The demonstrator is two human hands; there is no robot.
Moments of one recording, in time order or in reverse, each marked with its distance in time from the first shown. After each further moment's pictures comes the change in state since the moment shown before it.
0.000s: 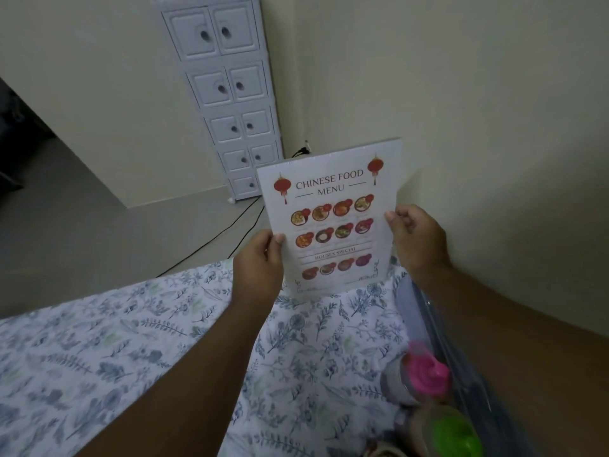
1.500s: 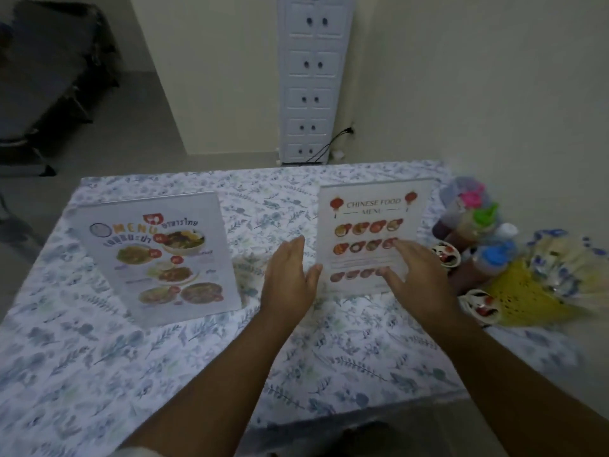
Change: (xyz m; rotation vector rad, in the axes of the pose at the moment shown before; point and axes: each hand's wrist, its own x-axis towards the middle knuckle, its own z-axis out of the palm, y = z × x) left_hand -0.371 -0.106 -0.304 0.316 -0.127 0.076; right_hand -0.502 -0.110 0.015 -0.602 -0.269 -0.292
